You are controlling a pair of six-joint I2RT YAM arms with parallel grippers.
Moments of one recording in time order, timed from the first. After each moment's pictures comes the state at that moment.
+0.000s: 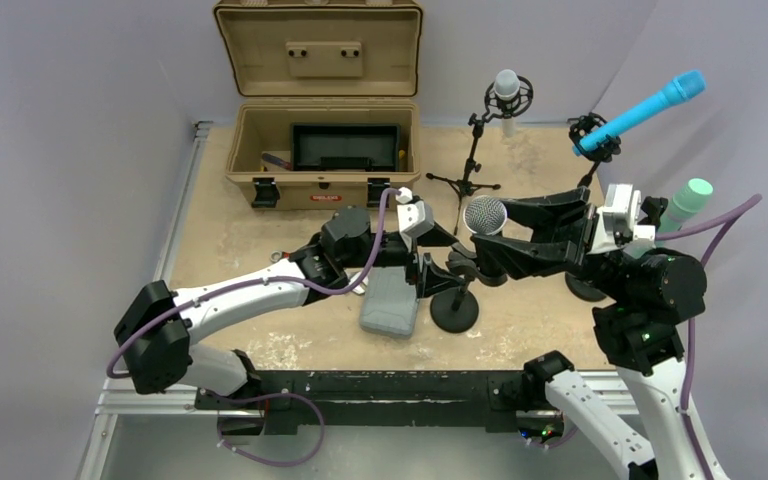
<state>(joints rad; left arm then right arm) -0.96 1.38 0.97 0.43 0.55 -0.17 0.37 0.62 1.07 0.11 -0.74 0.33</state>
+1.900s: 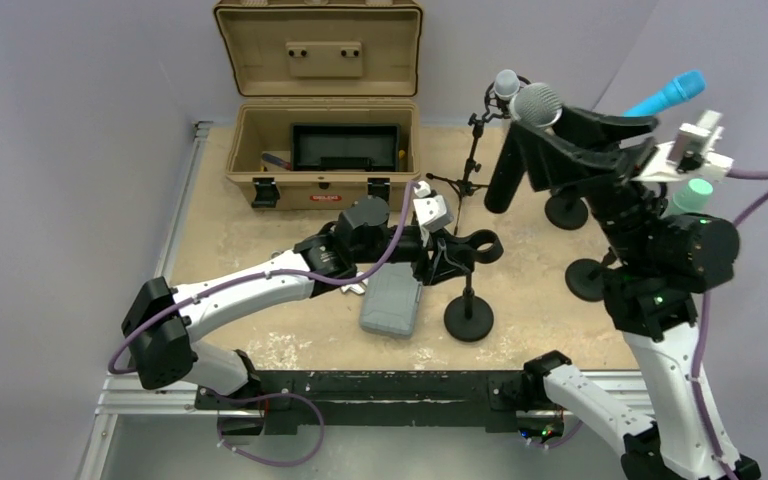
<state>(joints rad) -0.99 1.43 1.10 0.20 0.46 -0.12 0.37 0.84 1.31 0.25 -0.39 0.41</state>
